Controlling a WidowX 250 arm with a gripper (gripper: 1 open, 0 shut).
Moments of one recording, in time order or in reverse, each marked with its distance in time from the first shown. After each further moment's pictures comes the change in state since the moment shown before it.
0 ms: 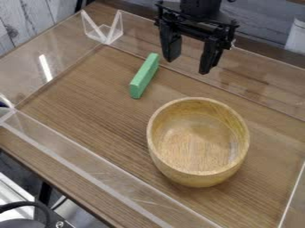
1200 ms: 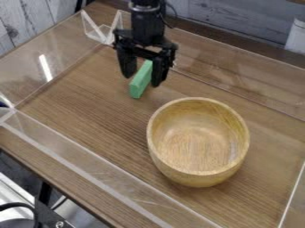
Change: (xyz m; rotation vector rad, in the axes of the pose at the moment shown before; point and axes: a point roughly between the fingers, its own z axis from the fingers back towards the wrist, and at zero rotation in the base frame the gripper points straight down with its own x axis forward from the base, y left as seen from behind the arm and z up) arm 0.011 0.084 -0.066 -0.006 0.036 0.099
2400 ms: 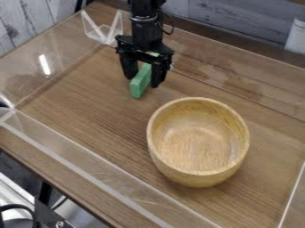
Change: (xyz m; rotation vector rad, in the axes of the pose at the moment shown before) arm 0.028 0.014 -0.019 -0.001 -0.047 -0.017
